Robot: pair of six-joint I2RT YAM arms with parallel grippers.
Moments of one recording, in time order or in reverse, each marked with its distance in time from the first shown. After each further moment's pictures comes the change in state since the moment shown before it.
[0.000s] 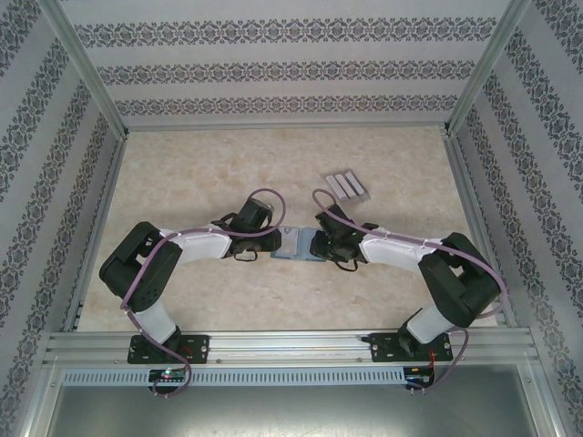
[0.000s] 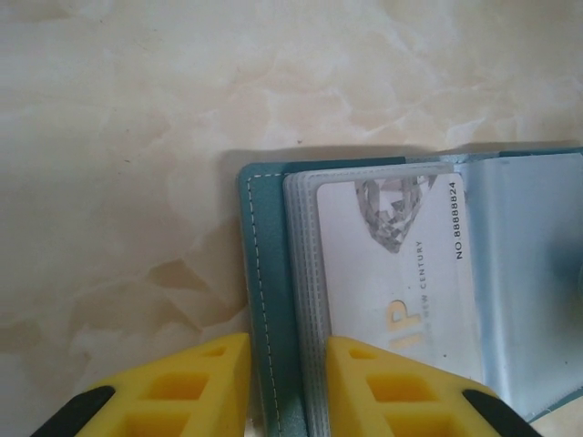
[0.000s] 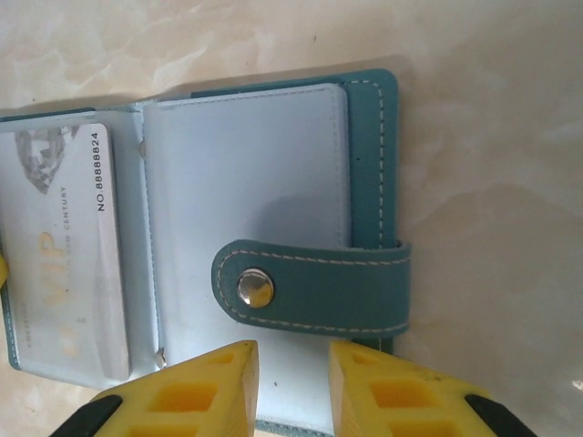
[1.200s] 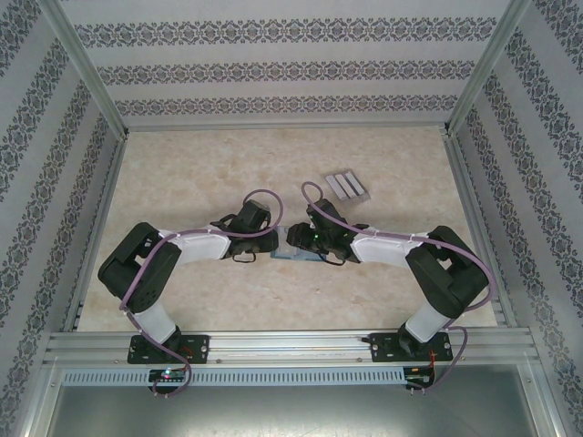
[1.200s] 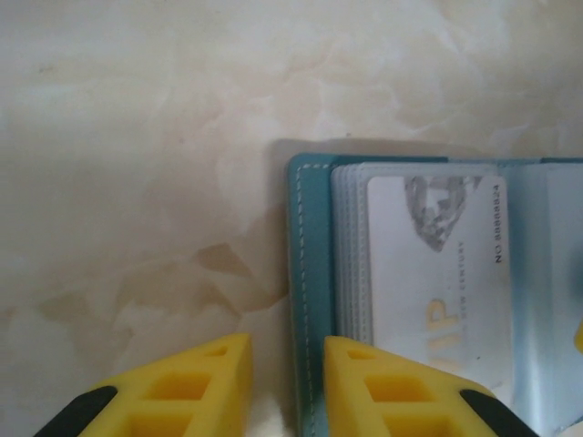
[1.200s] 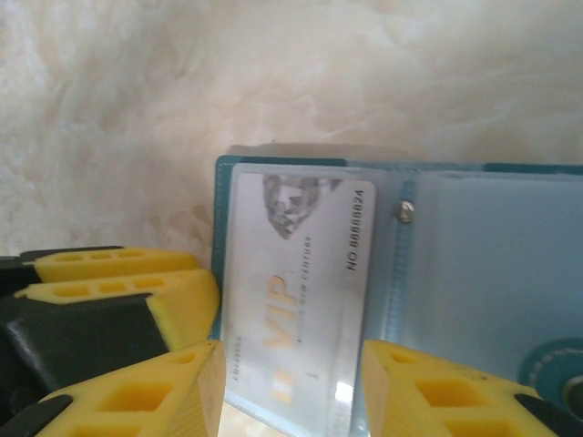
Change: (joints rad) left arm 0.006 -0.012 -0.019 -0.018 -0.034 -0.053; right arm 0.039 0.070 0.018 0.301 -0.131 0.028
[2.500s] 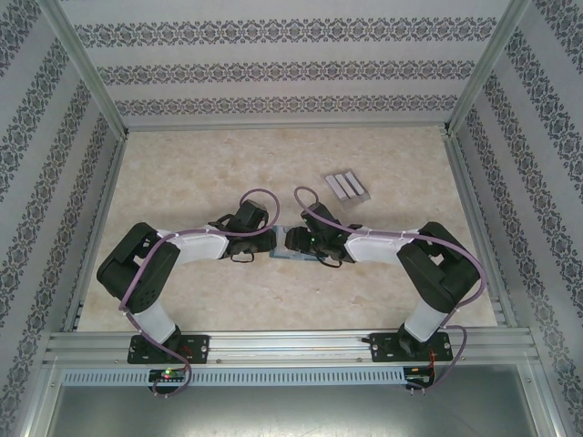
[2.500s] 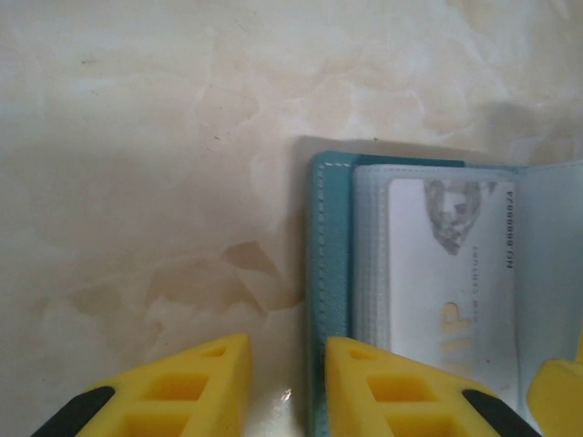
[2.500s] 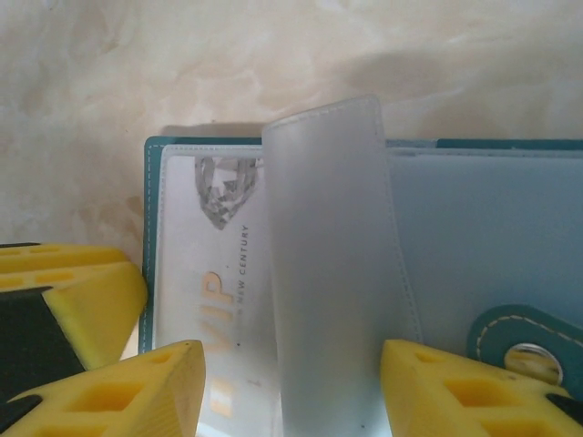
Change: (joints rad) left arm 0.015 -0.002 -0.008 0.004 0.008 -0.026; right arm 0.026 0.055 0.029 -0.053 0.066 -0.020
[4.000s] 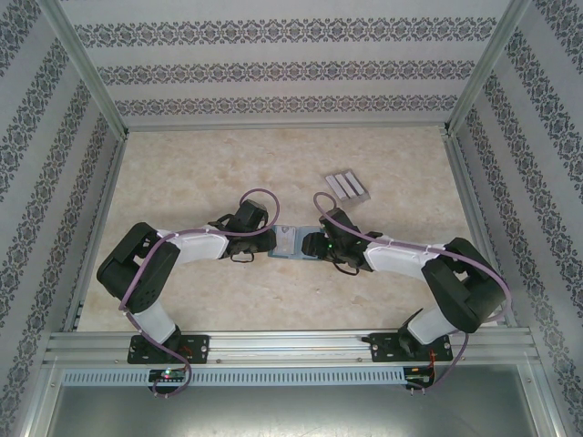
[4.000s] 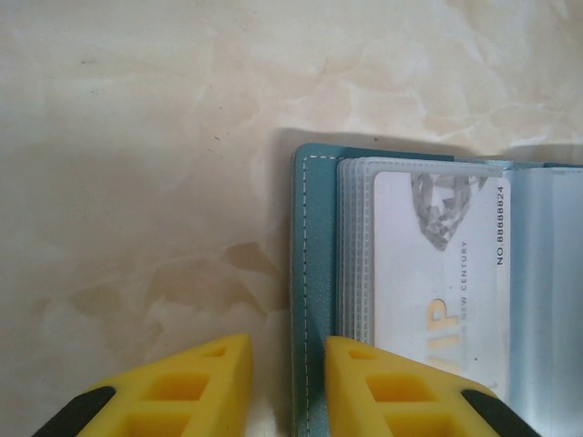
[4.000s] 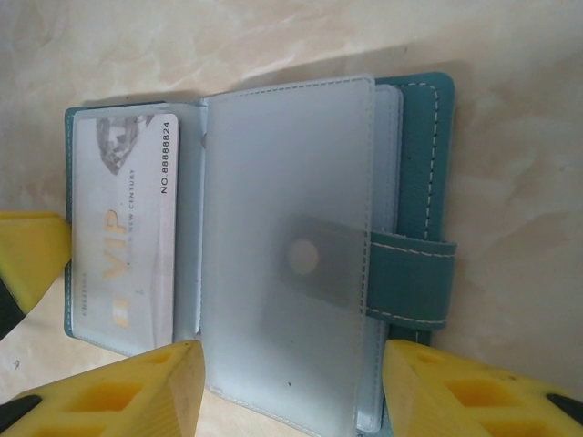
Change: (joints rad) left arm 0.000 0.000 0.000 0.000 0.004 0.000; right arm -0.062 -0.174 -0.148 -0.053 0.008 -0.033
